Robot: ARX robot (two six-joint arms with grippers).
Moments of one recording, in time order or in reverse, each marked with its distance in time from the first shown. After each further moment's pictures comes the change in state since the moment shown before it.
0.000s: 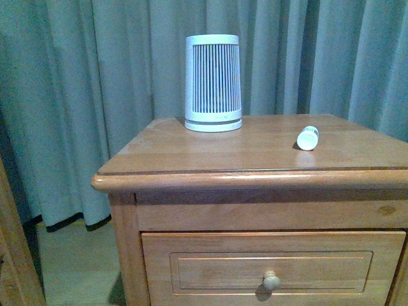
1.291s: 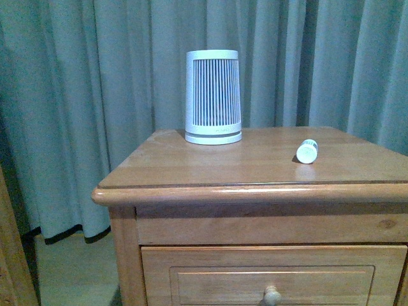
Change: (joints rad) left arm 0.000 0.000 0.000 0.000 0.000 0.000; right arm -0.116 -1.074 -0.224 -0.498 -0.350 -0.115
